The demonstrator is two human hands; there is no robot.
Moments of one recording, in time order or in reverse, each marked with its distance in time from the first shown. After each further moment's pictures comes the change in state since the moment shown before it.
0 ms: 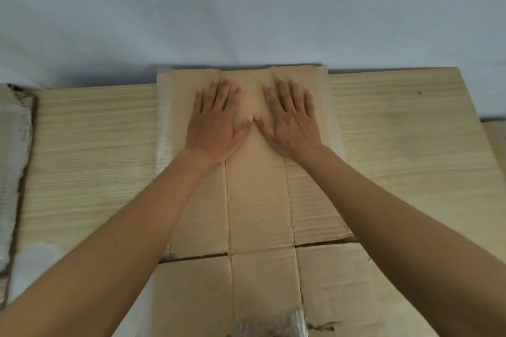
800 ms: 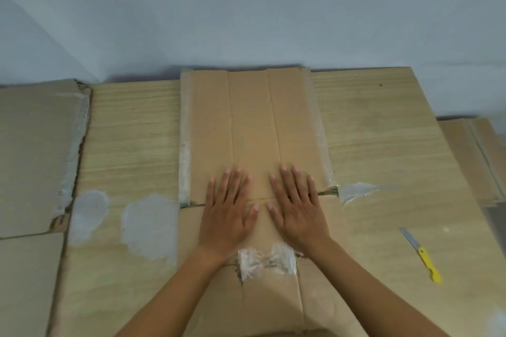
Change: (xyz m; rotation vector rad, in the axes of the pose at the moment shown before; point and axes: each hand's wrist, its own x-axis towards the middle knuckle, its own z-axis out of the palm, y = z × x) left_hand -0.230 0.069 0.020 -0.014 -0.024 0.032; right_hand -0.239 -0.026 0.027 -0.016 0.026 -0.063
